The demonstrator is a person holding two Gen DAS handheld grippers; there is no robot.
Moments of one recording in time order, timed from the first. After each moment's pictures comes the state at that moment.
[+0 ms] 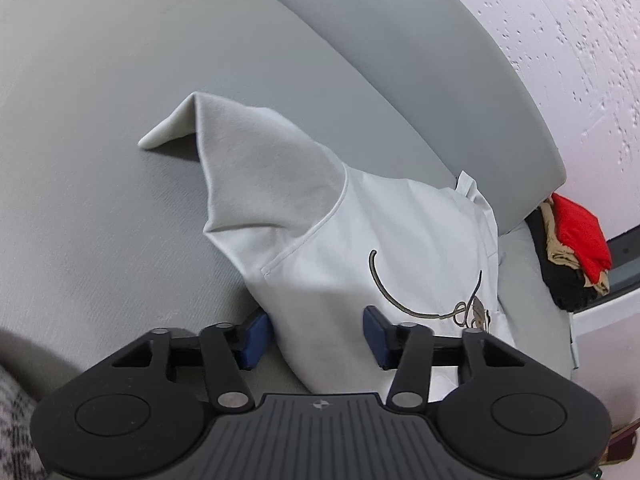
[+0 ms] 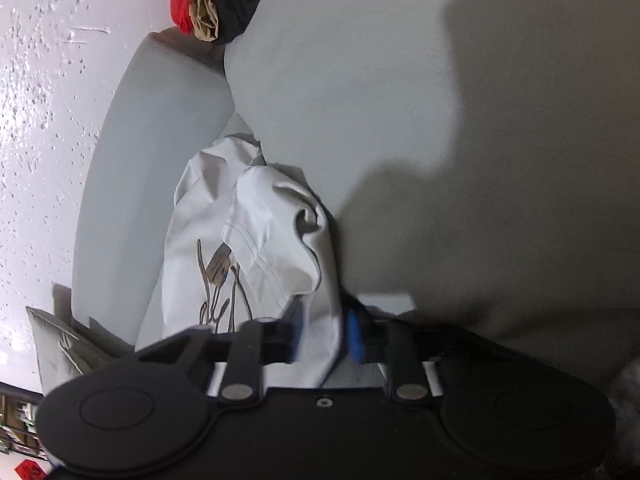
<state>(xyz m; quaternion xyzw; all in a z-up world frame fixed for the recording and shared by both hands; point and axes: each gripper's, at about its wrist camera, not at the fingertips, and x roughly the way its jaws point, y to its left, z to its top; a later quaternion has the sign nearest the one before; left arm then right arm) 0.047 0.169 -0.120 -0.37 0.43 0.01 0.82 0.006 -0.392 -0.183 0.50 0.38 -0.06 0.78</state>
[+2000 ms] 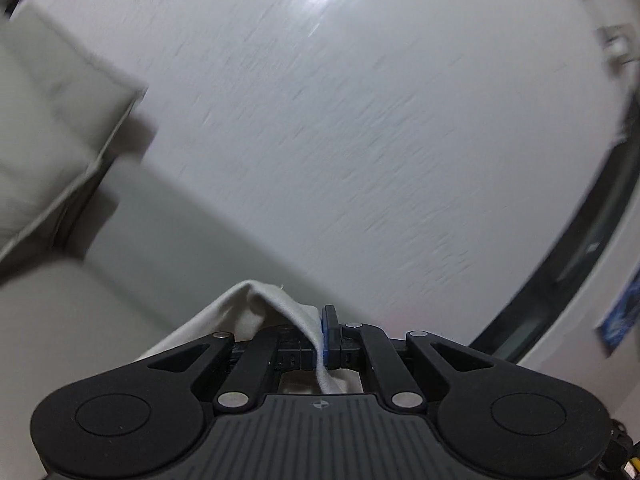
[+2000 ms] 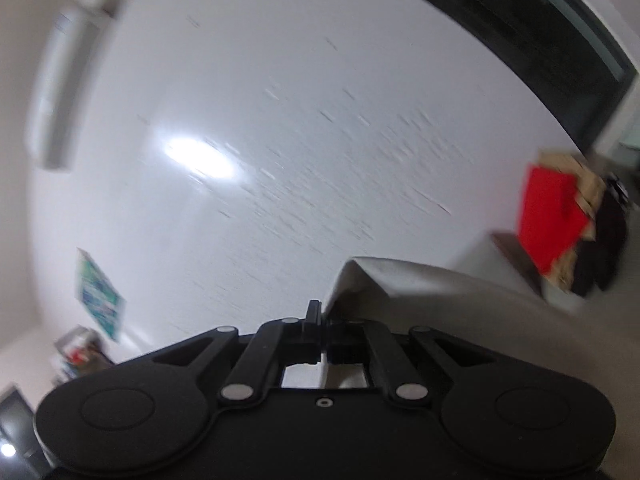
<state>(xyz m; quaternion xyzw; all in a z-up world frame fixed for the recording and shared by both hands) 0.094 0.187 0.213 -0.30 0.20 -0.05 0.93 0.073 -0.382 0.187 0.41 0.10 0.12 0.90</state>
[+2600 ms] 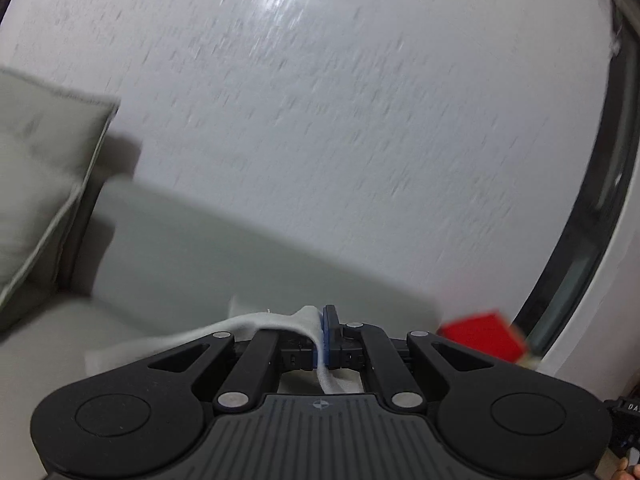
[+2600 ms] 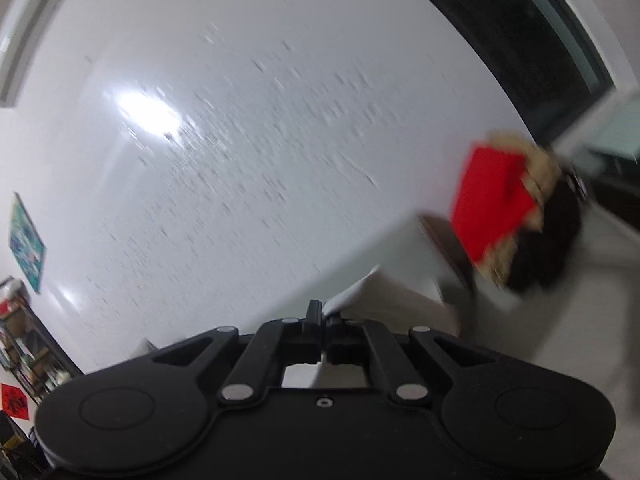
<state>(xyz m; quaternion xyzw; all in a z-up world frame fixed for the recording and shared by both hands) 0.125 0.164 0.090 -0.19 0.20 -0.04 0.96 0.136 -0.395 0.088 0.36 0.15 0.06 0.92</state>
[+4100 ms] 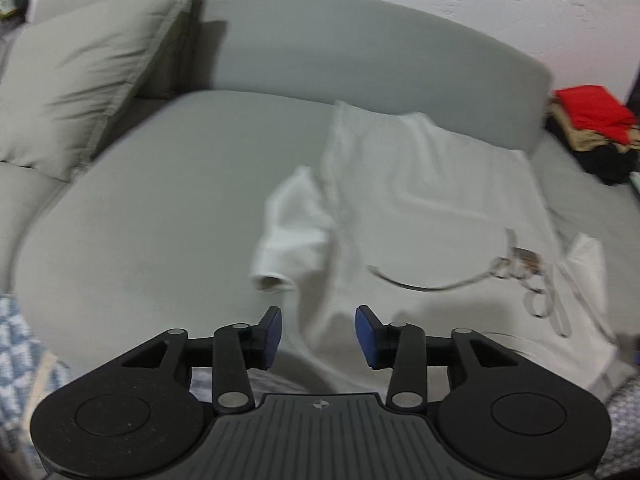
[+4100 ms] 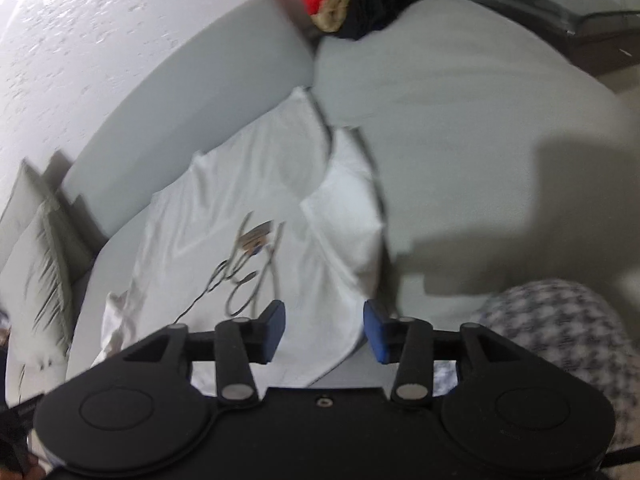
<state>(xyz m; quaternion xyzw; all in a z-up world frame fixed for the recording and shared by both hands) -0.026 0.152 -0.056 -0.08 0.43 0.04 0.90 -0.006 -0.357 -0.073 0.28 0.42 0.00 0.86</state>
